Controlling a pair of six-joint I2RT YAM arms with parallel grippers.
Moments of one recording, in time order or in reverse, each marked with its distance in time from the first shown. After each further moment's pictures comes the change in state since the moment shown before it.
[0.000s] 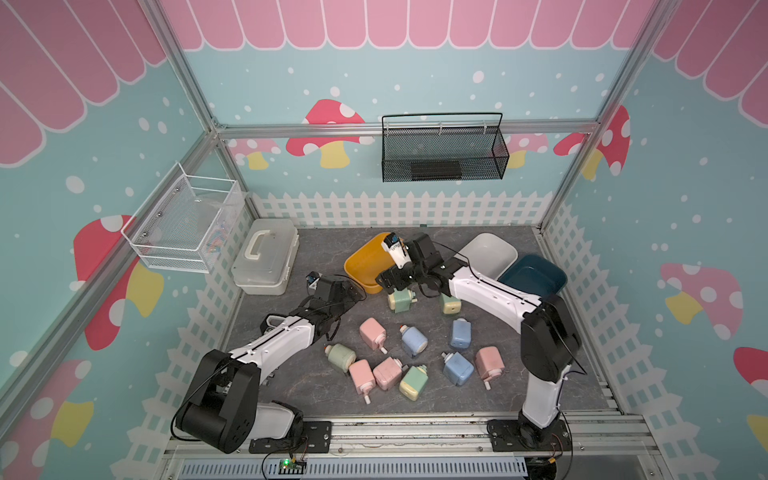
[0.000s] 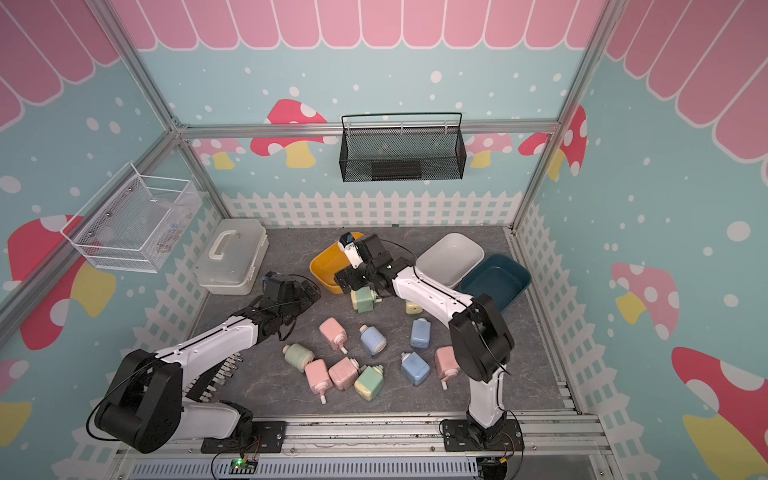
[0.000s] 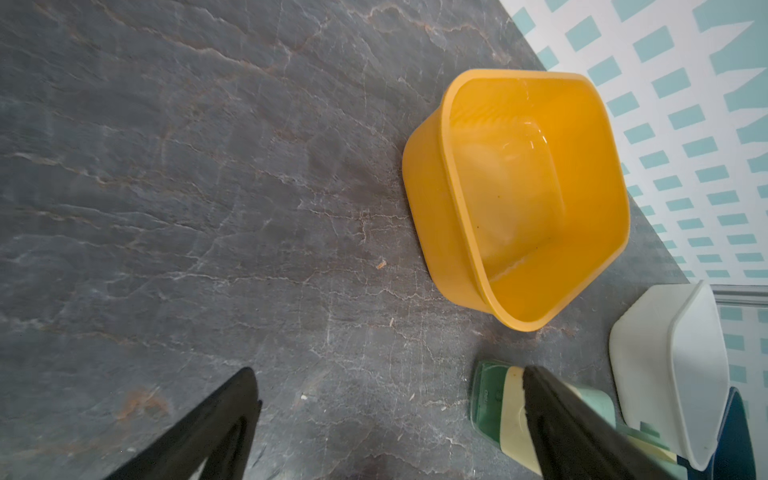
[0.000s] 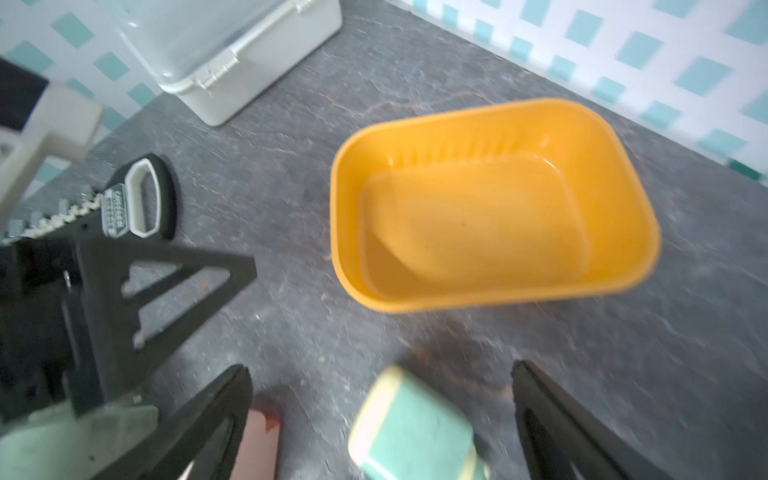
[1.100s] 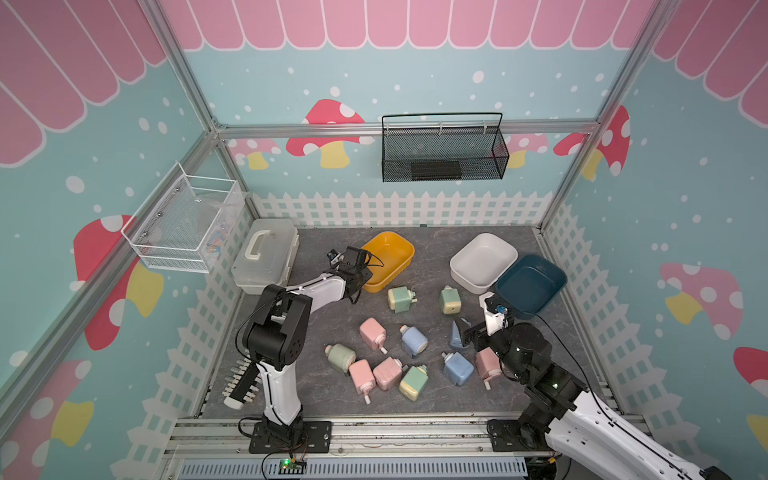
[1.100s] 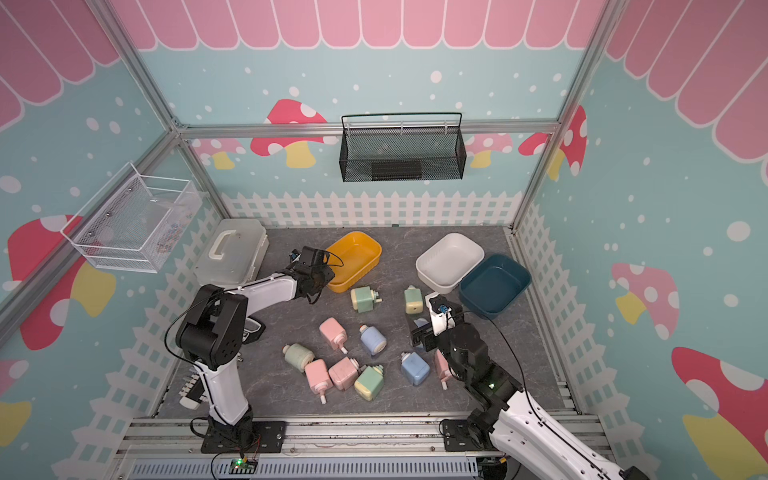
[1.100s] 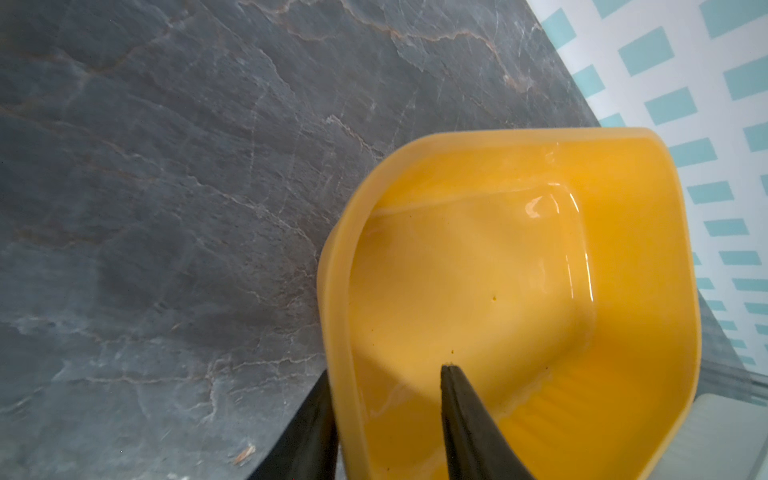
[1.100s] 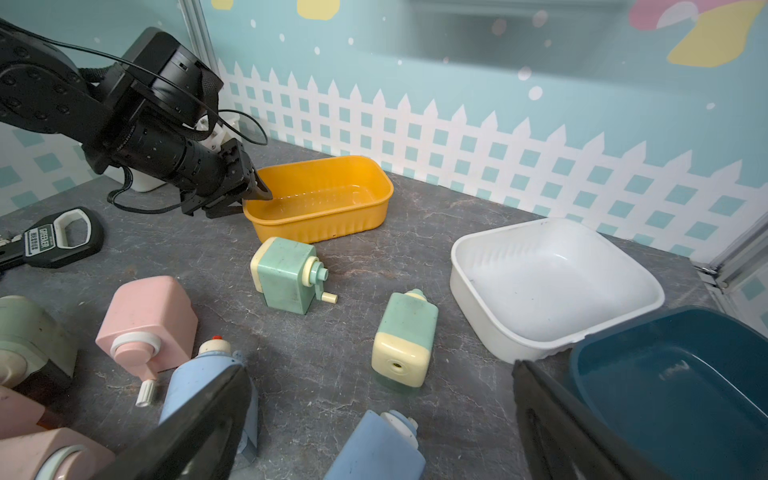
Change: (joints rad) left arm -0.006 0.522 0.483 -0.045 -0.061 -0.067; right arm -0.001 -1.248 -1.011 0.245 0.364 -0.032
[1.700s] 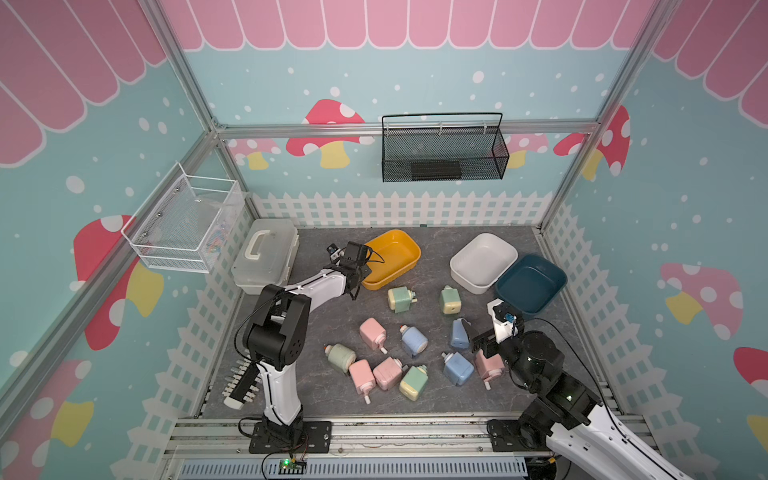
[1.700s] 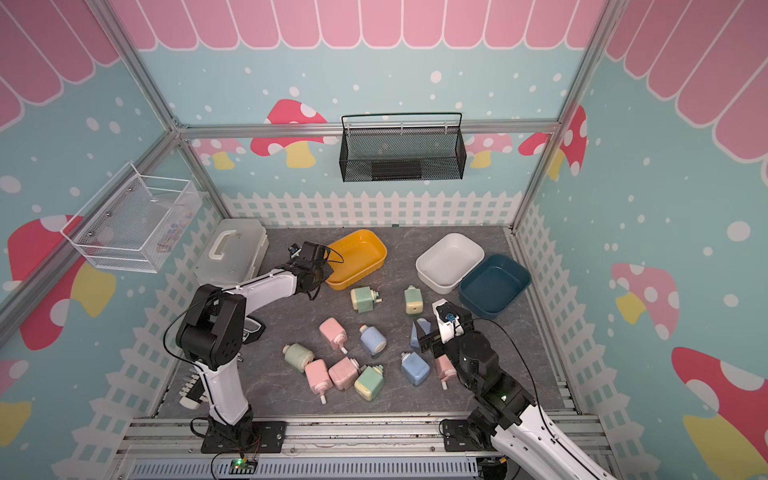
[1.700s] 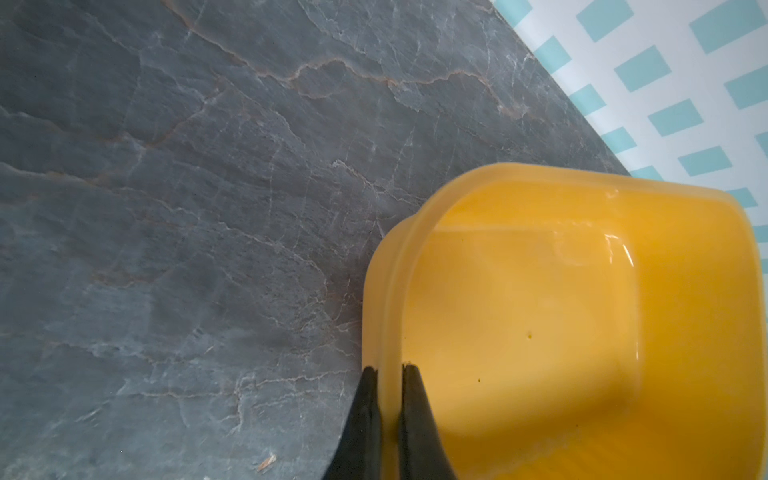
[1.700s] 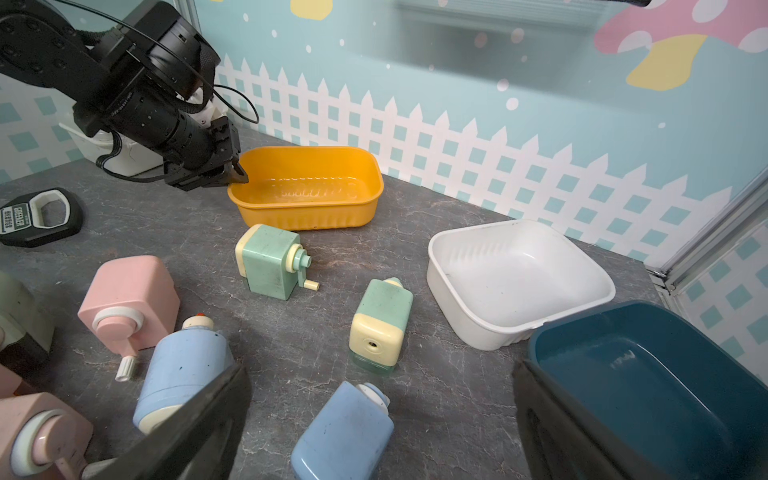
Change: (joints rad) left arm 0.005 0.000 0.068 -0.079 -0.063 0.095; right arm 0.000 -0.111 -0.008 -0.119 0.023 -0.063
